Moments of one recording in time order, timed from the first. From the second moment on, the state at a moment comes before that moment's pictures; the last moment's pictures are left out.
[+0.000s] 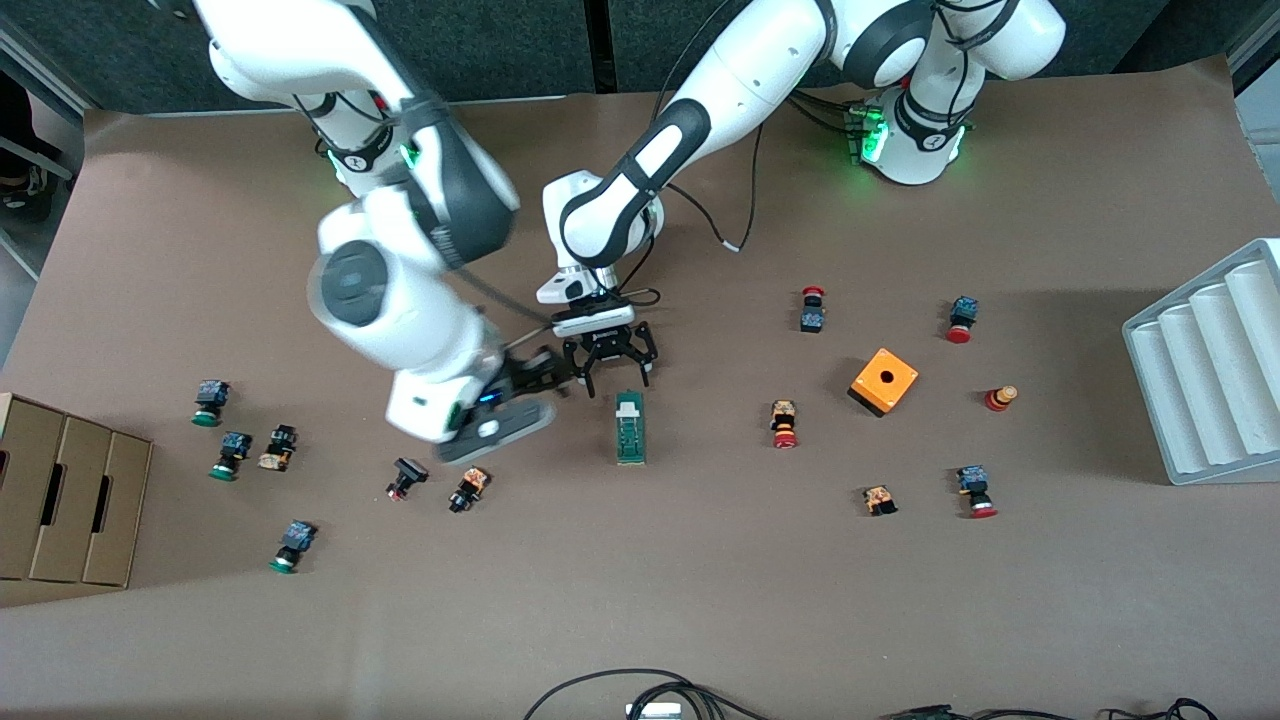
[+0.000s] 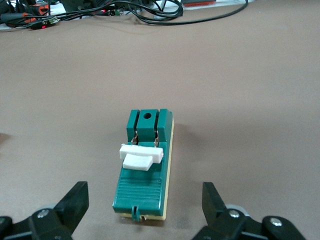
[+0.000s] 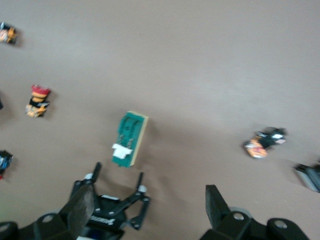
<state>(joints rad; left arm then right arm) -1.01 0.87 -0.07 -1.49 1.22 2.16 -1.96 0.60 0.40 -0.19 -1.50 0.29 1.98 0.04</state>
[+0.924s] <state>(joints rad) -0.97 0.75 -0.06 -1.49 0.97 2.10 -1.25 0.18 0.37 -0.20 -1.49 0.14 1.83 0.03</state>
